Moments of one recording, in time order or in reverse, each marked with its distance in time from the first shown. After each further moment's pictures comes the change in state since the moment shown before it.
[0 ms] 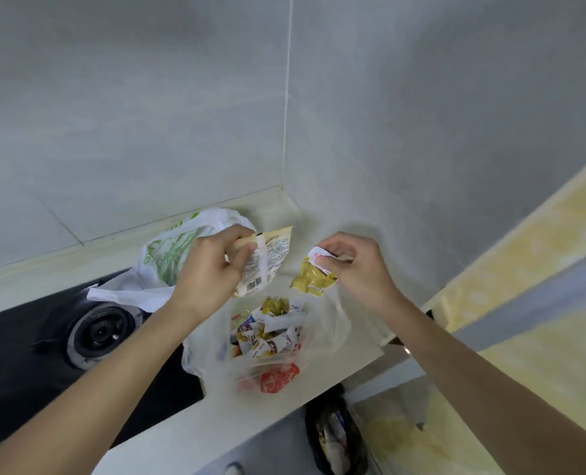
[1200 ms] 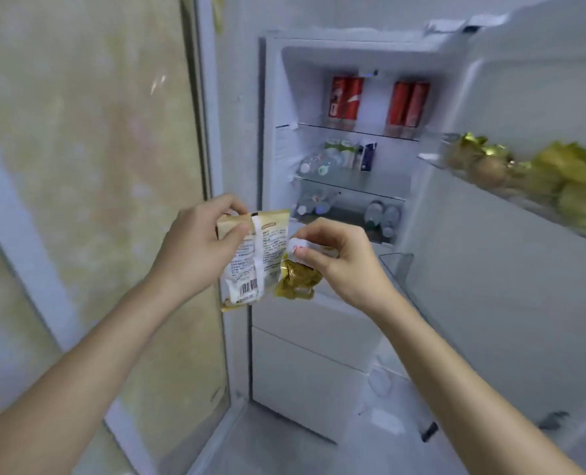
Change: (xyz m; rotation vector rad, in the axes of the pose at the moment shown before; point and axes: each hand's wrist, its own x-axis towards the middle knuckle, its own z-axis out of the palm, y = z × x) left_hand -0.507 0.634 0.148 -0.894 -1.363 1.358; right_hand -0.819 -0.337 -0.102 -0.706 1.877 0.547
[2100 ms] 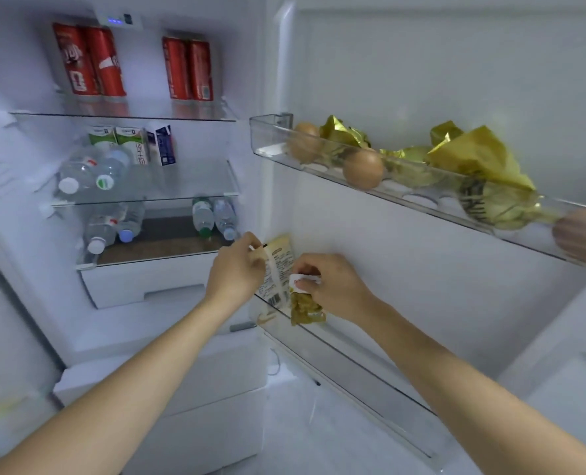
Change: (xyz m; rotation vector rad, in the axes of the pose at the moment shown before) left_hand 0.158 0.012 0.366 -0.192 -0.619 0.104; right_hand 0.000 0.176 -0.158 -0.708 0.332 0.602
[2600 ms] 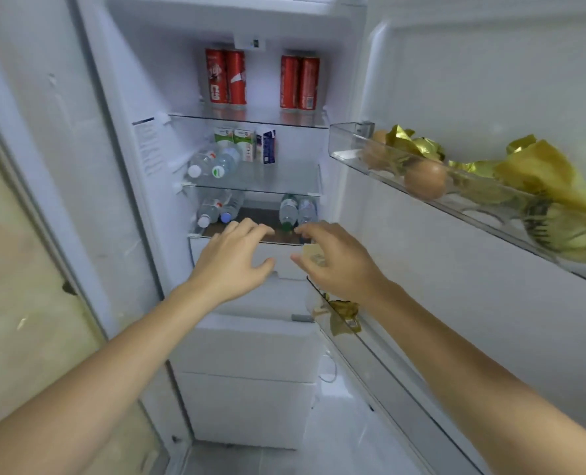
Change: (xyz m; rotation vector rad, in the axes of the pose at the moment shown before) left_hand -0.083 -0.020 -0.102 0.536 0.140 0.090; right_hand 0.025 -0.075 0.016 -0.105 -0.066 -0.468
